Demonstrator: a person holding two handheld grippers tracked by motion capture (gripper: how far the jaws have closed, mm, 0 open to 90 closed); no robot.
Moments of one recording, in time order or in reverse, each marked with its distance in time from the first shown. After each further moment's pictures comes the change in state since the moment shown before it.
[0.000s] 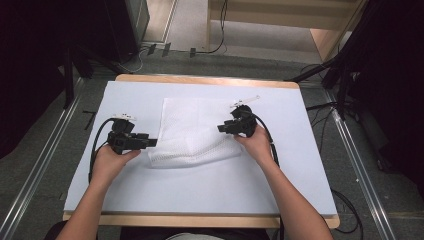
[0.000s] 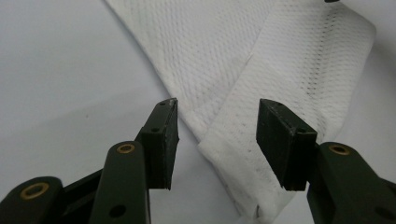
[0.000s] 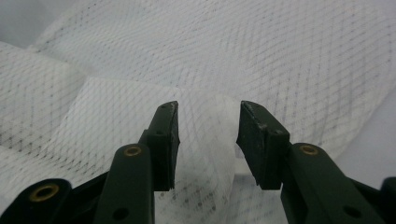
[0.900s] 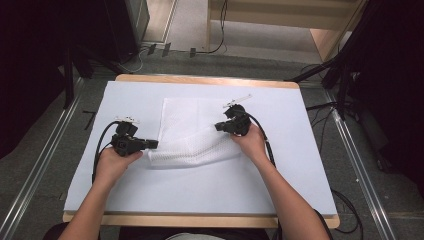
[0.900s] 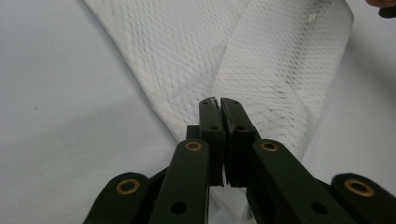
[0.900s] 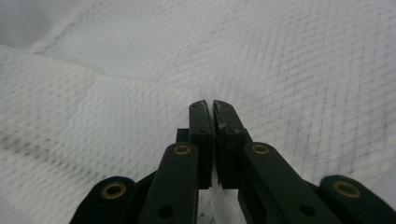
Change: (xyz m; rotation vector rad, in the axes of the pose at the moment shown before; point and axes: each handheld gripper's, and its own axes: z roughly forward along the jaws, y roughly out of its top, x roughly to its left) left arm -0.003 -0.001 0.006 0.013 -0.108 0.005; right arm 0.011 0.008 0.005 0.016 0.026 -0.047
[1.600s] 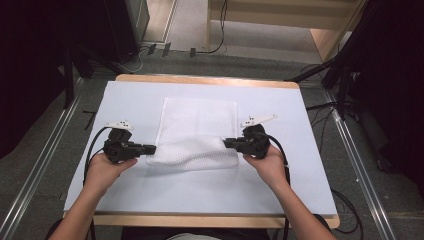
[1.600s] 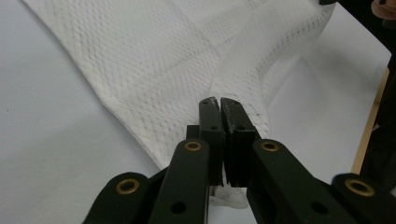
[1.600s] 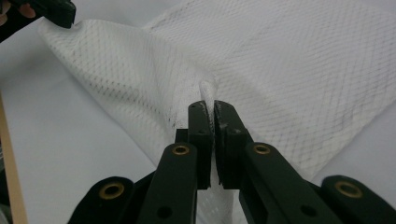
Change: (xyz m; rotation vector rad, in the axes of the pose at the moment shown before) left arm -0.023 -0.015 -0.026 -0.024 -0.076 0.089; right arm 0.047 -0.056 -0.076 -0.123 0.086 -0.042
